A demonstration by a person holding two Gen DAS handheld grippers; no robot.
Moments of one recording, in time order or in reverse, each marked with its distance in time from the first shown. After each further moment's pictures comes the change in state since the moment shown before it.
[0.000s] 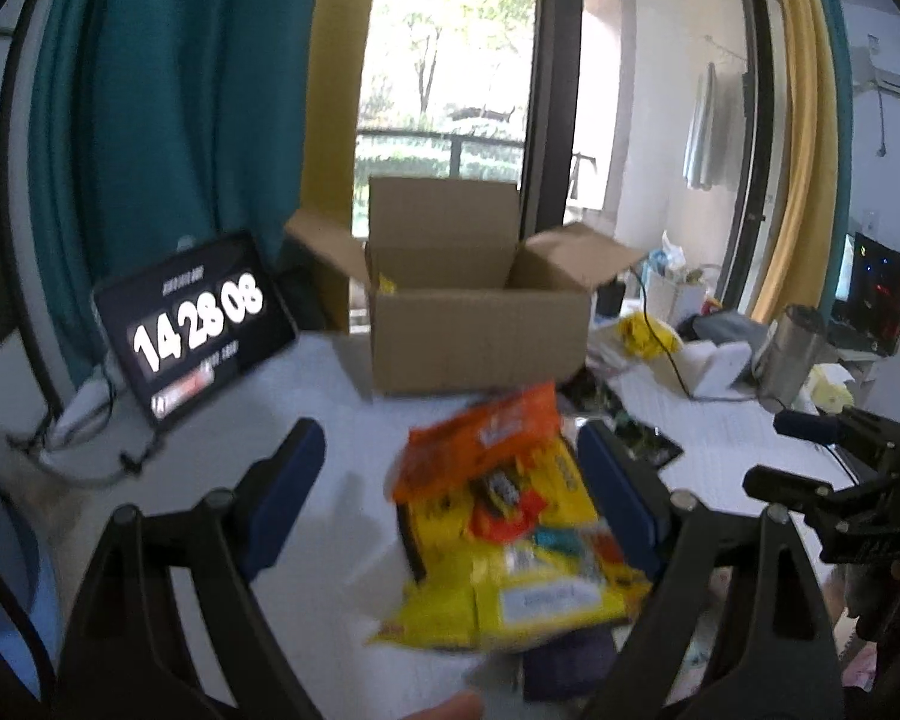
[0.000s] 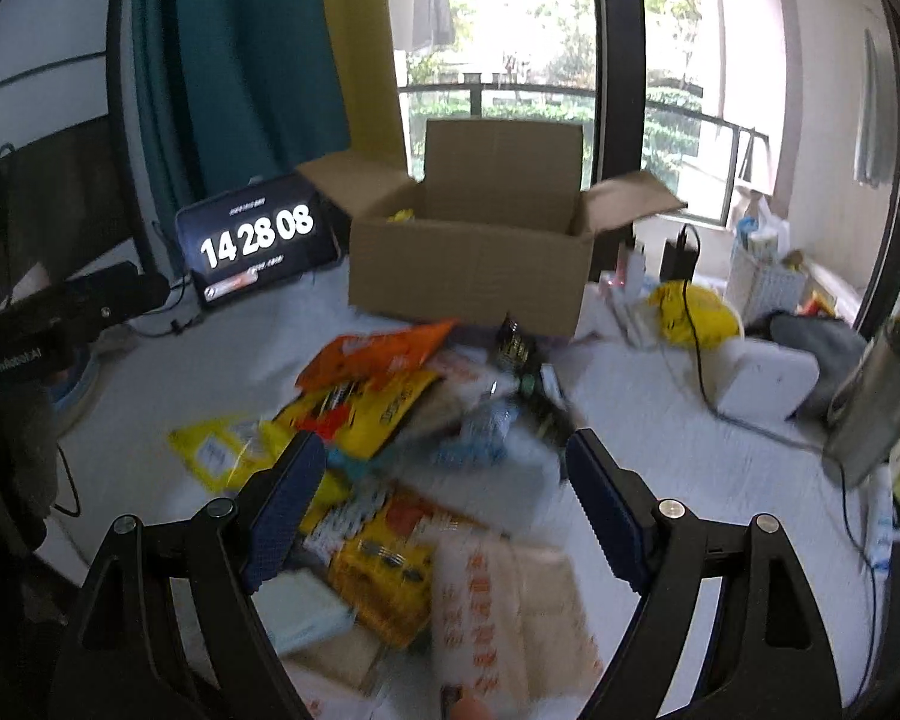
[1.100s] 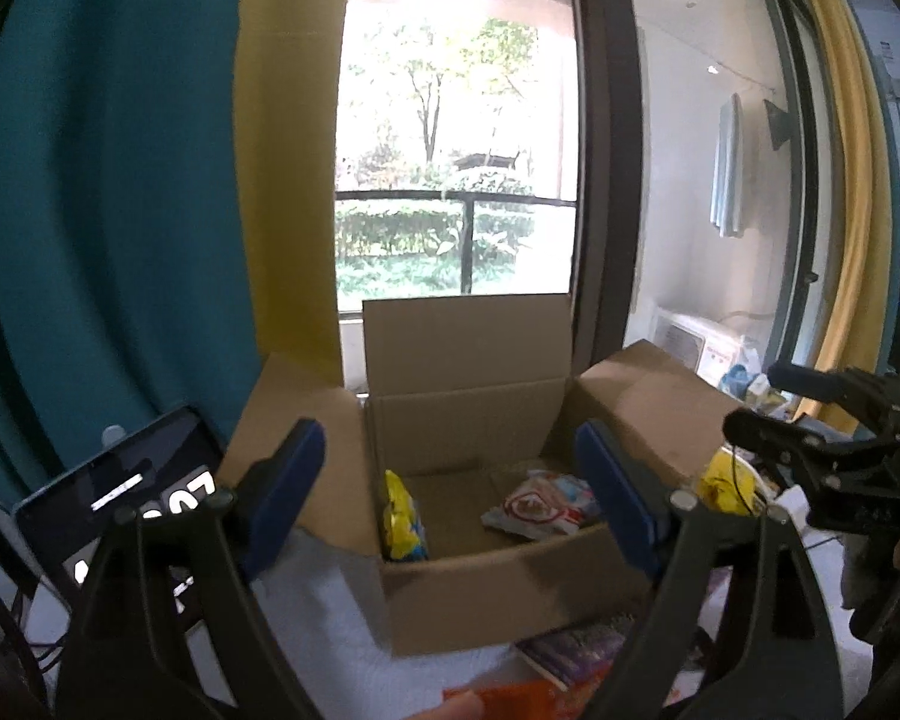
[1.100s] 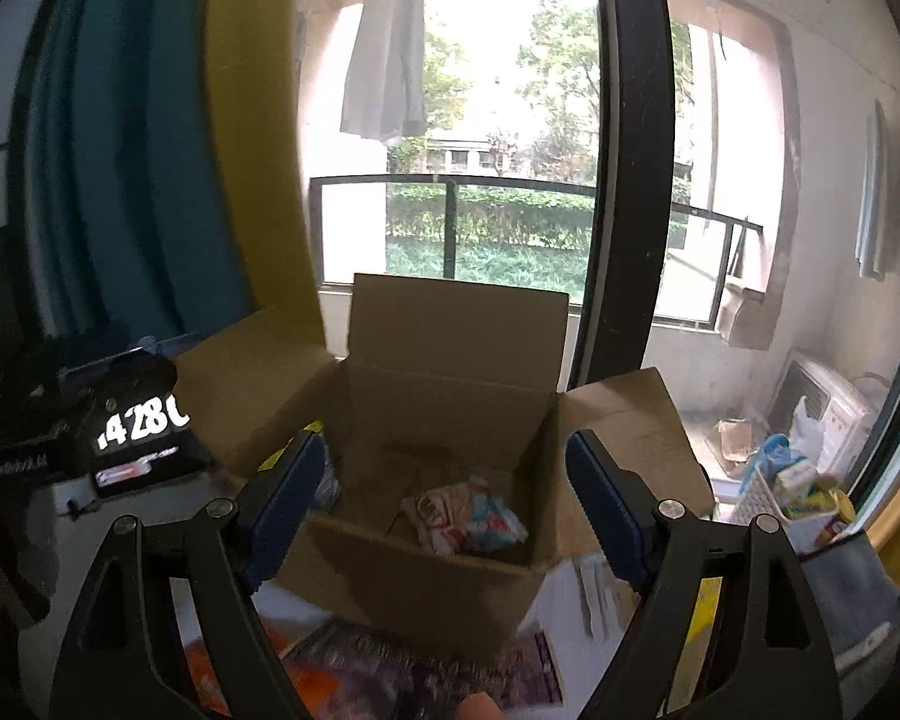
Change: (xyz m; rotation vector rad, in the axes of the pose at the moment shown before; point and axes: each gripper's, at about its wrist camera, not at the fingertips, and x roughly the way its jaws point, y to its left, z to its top) left arm 0.149 0.010 0.169 0.056 -0.153 0.042; right arm 0.121 -0.066 0.206 -0.045 -0.218 -0.059
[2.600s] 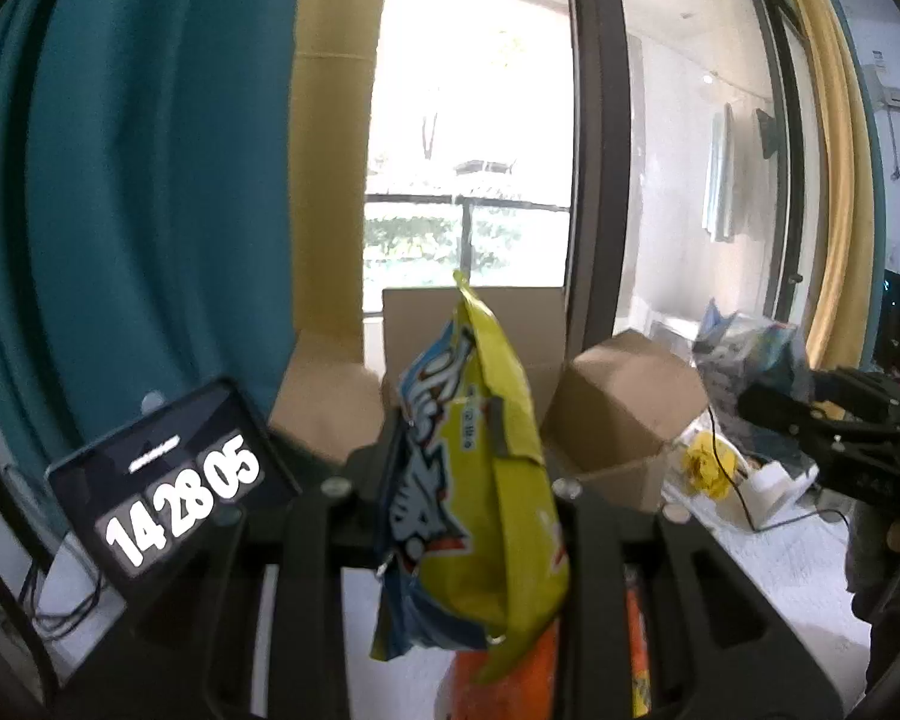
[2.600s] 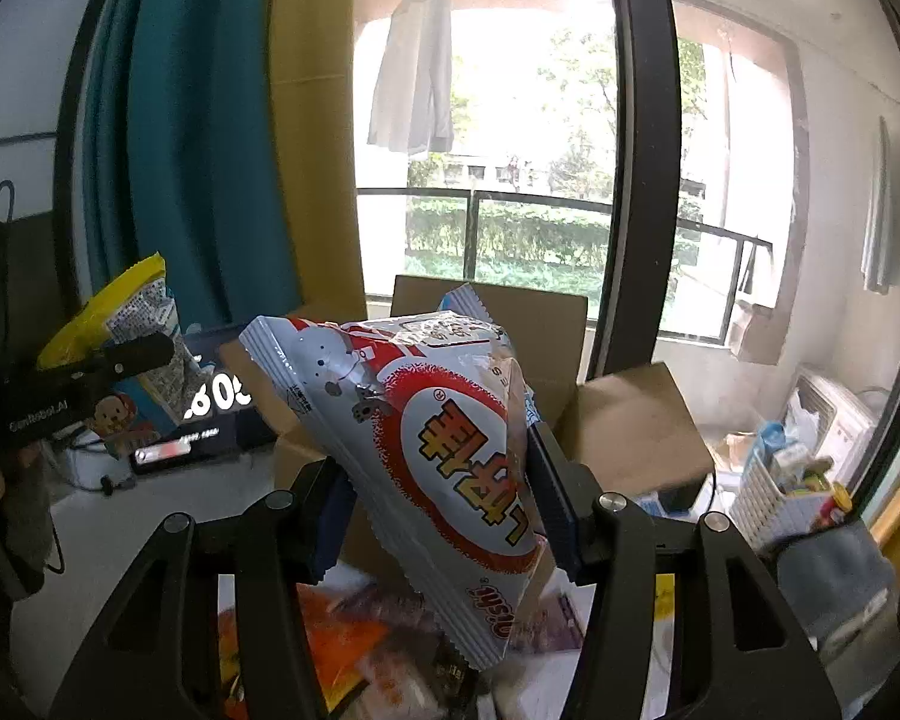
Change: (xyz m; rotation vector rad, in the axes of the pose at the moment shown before) left arm -0.043 0.019 -0.017 -0.015 -0.011 -0.019; right arm -0.040 0.020 -0.018 -0.020 -0.042 0.030
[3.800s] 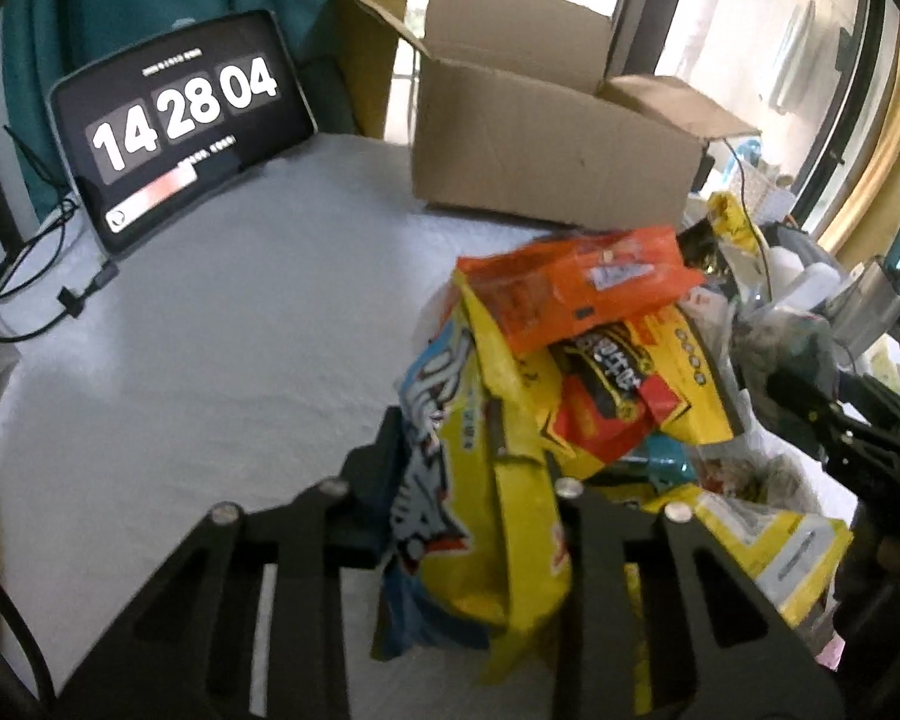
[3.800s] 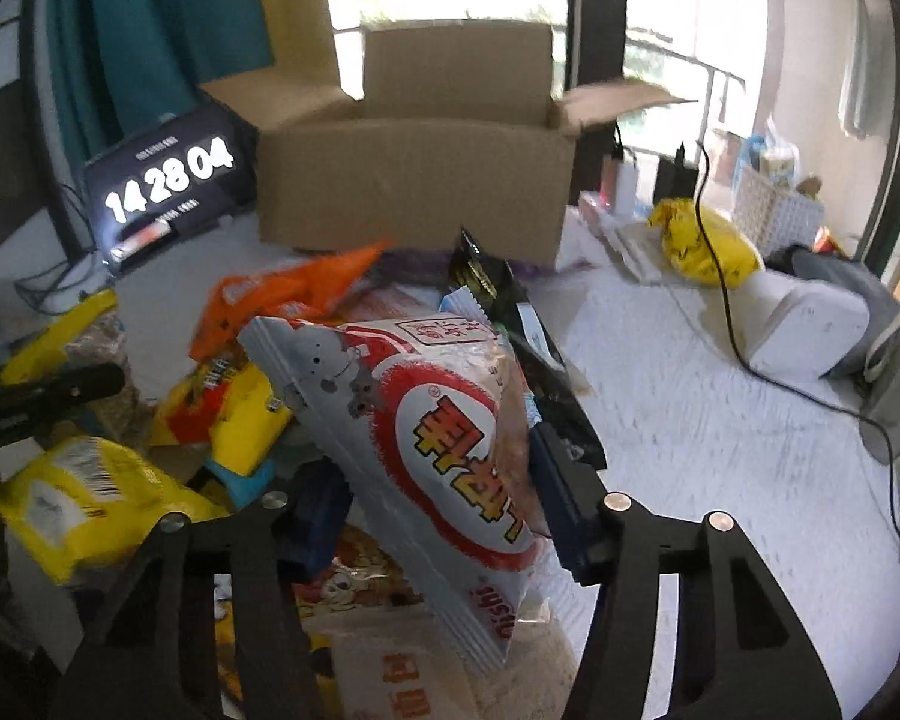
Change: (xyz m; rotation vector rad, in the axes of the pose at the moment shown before) left arm -0.040 -0.013 -0.187 -0.177 0.524 0.040; right arm -0.035 0.035 -0.179 0.104 0.383 -0.061
